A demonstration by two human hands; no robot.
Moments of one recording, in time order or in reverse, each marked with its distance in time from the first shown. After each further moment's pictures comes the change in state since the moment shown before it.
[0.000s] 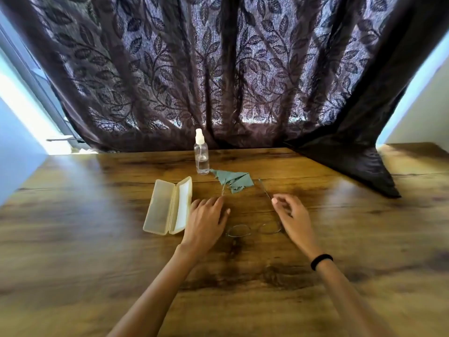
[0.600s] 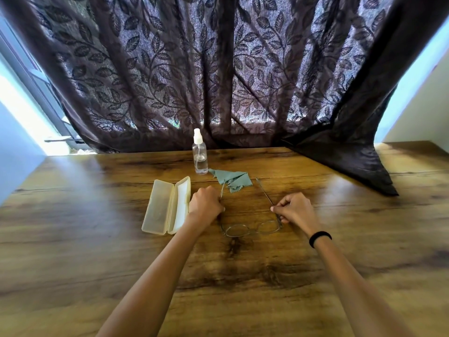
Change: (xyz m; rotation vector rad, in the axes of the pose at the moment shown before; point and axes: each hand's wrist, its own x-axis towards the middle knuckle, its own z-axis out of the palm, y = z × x) left_hand 0.047 0.004 -0.017 -0.199 -0.268 -0.379; right_hand 0.029 -0.004 -0.014 -0.194 -0.143 0.320
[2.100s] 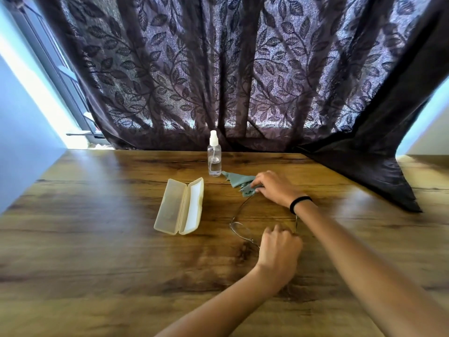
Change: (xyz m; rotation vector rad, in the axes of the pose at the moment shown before) left_hand -0.075 0.083 0.073 0.425 0.069 0.529; right_hand 0.063 -0.071 0.027 -0.605 -0.128 -0.657
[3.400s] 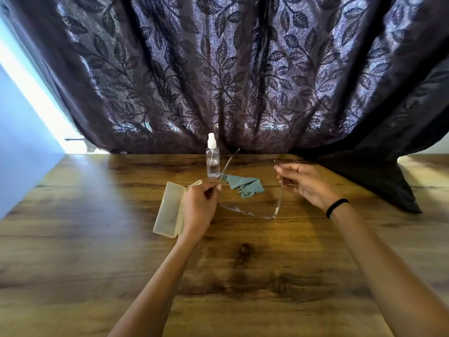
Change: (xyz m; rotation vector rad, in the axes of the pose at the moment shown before) left_hand -0.010 -0.138 -0.040 -0.700 0.600 -0.546; right_hand -0.041 0.029 -0.043 1.406 0.117 0.404
